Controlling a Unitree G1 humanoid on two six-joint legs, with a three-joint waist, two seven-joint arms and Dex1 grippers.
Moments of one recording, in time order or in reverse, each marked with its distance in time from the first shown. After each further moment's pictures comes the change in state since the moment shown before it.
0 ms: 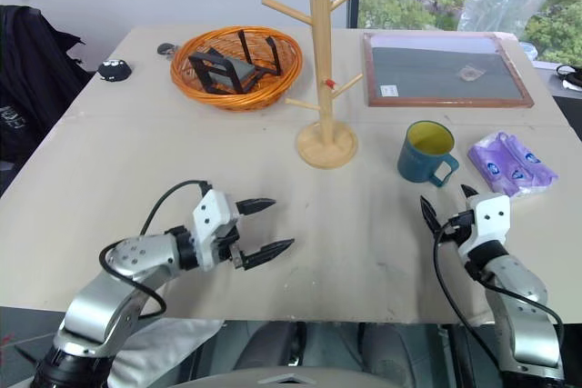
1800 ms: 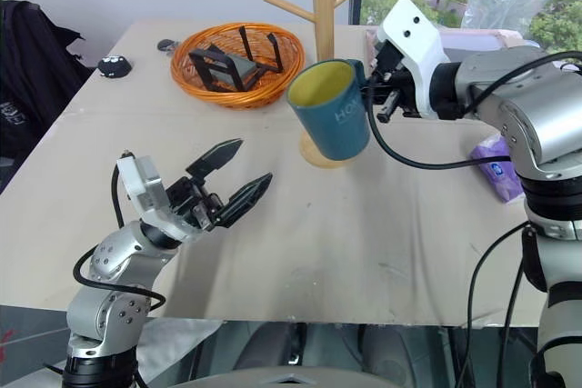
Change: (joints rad) left arm 0.050 -0.269 0.218 -0.042 -0.243 -0.235 0.080; right arm -1.197 -0.425 0.398 0.007 0.220 1.008 0.392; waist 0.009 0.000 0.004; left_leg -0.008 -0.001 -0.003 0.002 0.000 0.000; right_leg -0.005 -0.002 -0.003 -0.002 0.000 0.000
